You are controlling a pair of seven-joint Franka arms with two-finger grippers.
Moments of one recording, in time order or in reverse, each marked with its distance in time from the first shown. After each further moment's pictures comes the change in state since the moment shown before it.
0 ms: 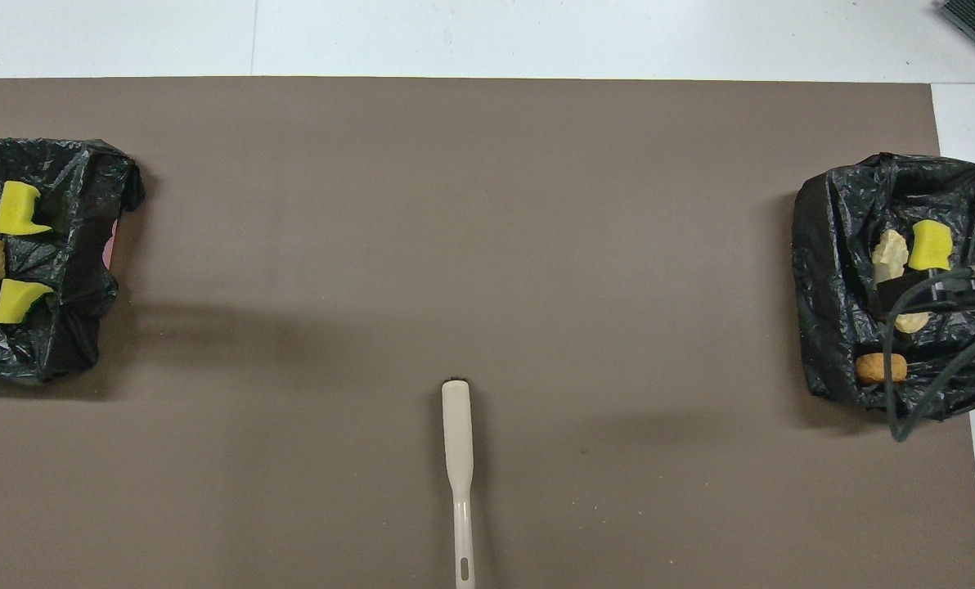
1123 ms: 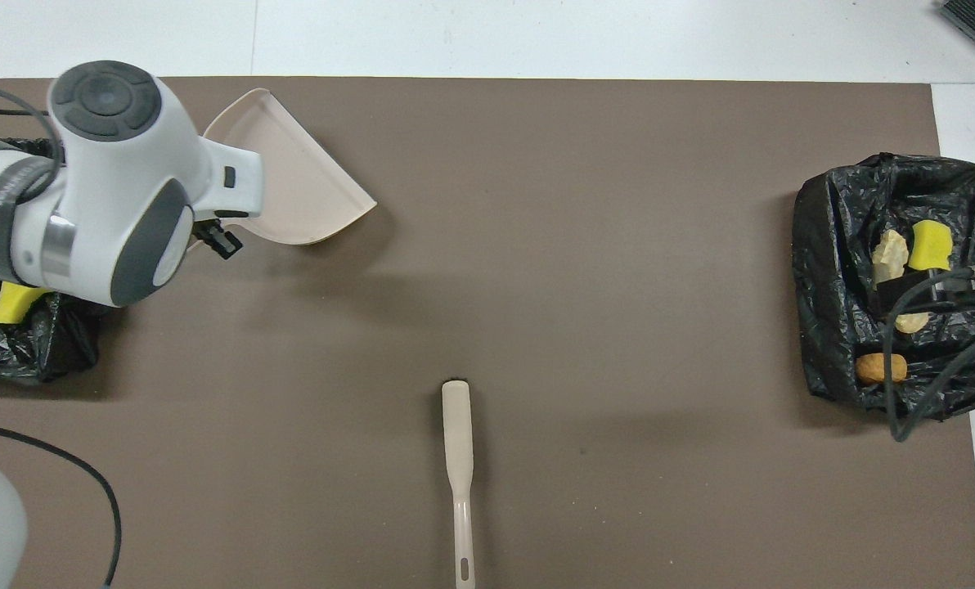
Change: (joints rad) left arm -0.320 0.135 -0.021 -0.026 -0.740 0.030 -0.866; right arm 0.000 0.000 0.000 0.000 0.000 0.000 0.000
